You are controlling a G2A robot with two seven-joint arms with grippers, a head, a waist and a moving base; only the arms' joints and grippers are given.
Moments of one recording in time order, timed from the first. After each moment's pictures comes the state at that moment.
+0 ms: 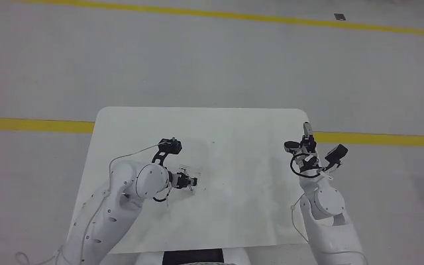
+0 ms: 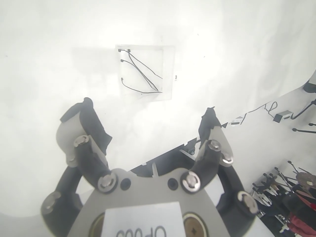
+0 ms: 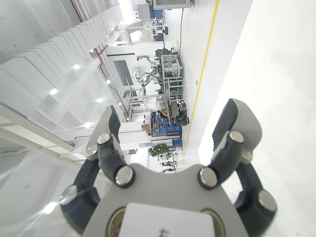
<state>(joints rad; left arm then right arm) 1.39 -1.31 -1.10 -1.92 1.05 0.34 -1.39 -1.73 -1.15 1.60 -1.80 0.42 0.00 0.00</state>
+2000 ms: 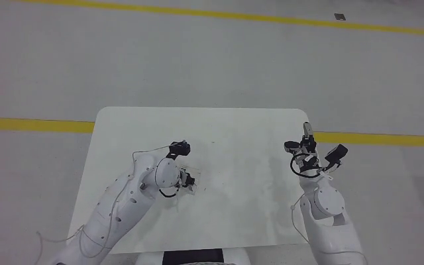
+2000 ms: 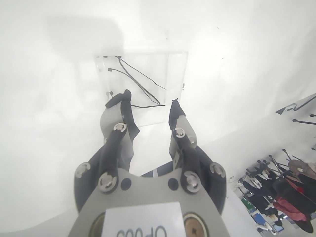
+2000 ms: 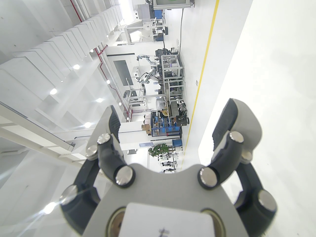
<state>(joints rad) 1.25 -1.36 -0.99 -1.63 1.01 0.34 -1.33 -1.73 -1.15 1.60 -1.80 0.42 0.00 0.00</state>
